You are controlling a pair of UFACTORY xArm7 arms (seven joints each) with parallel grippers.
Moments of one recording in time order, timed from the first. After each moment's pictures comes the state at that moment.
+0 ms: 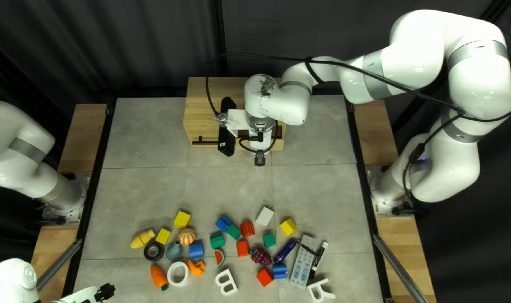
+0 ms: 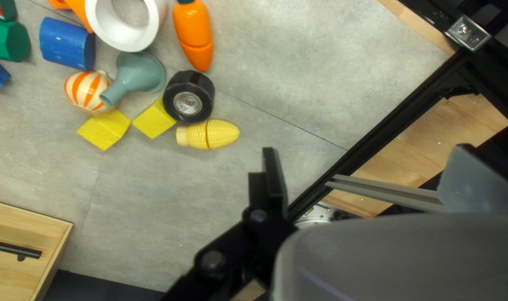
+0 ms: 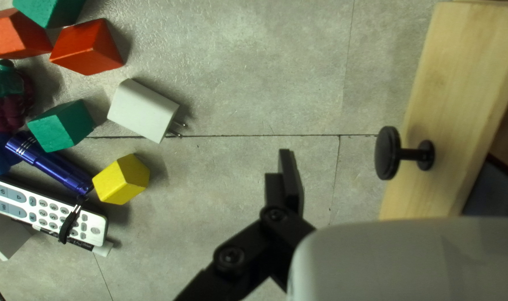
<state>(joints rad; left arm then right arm) -0.38 -0.02 -0.59 1.10 0.03 1.37 0.09 -0.17 0.01 -0.06 0.92 0.06 0.91 -0.24</state>
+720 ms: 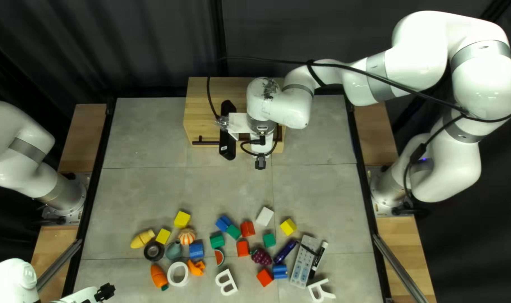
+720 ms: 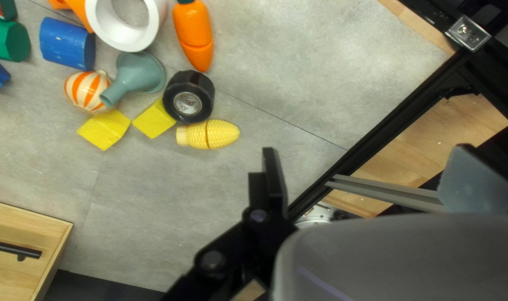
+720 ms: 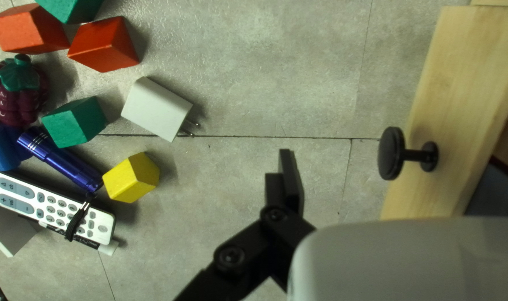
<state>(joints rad) -0.38 -0.02 -0.59 1.10 0.03 1.37 0.09 -0.16 0.00 -0.05 0.91 0.07 0.91 -0.23</state>
